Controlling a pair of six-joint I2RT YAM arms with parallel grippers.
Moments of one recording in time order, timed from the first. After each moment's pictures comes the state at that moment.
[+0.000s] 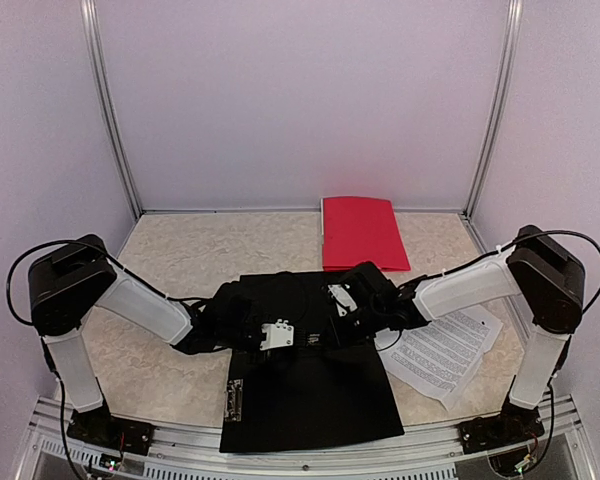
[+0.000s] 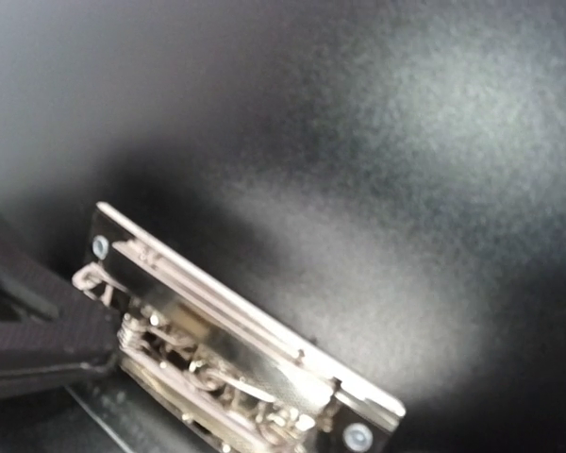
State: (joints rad) left arm -0.90 1.85 0.73 0.42 0.25 0.80; right arm 0.89 1.83 0.94 0.01 -0.21 0.51
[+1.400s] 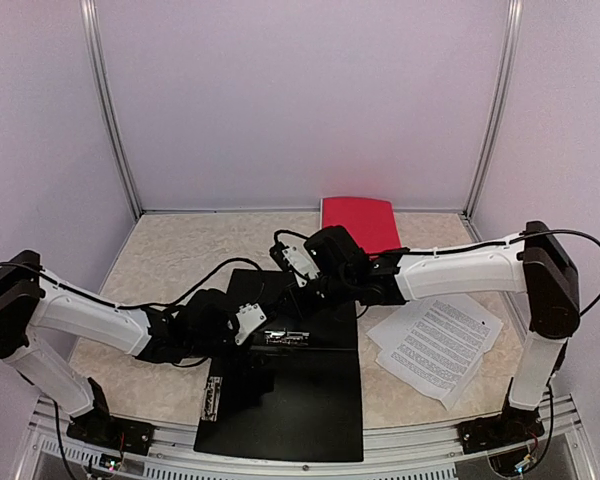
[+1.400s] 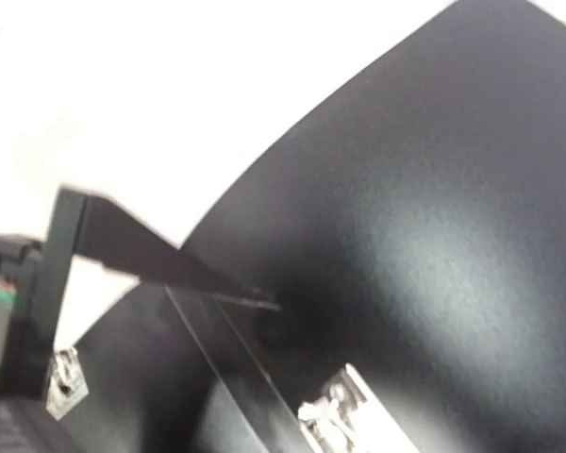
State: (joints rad) left arm -0.98 1.51 0.59 0.17 -0.12 0.16; right arm 1.01 1.84 1.28 -0.10 -0.17 0.31
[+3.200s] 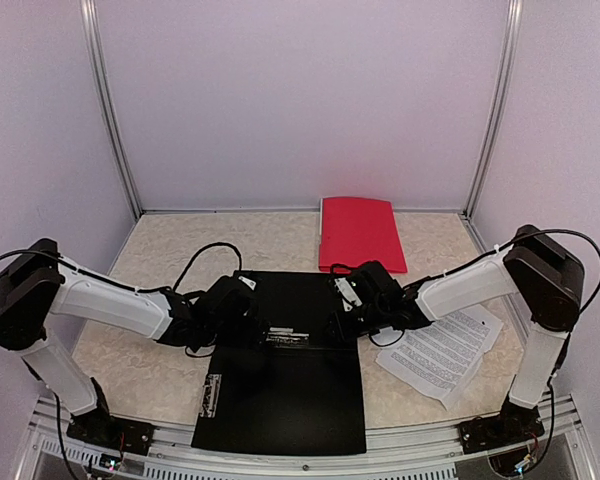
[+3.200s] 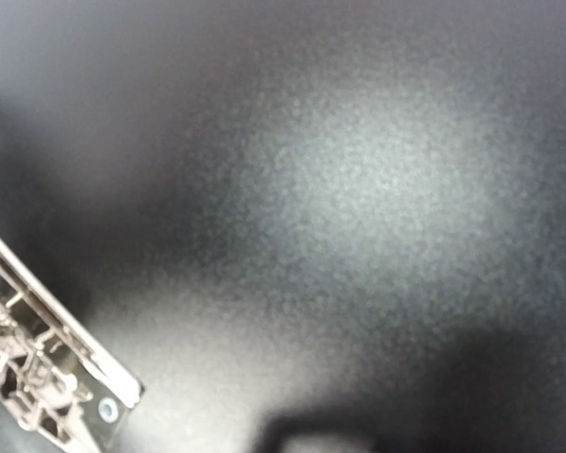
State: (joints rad) left arm -0.96 1.65 0.78 -0.01 -0.43 -0.34; right arm 0.85 1.84 0.91 0.10 -0.12 0.45
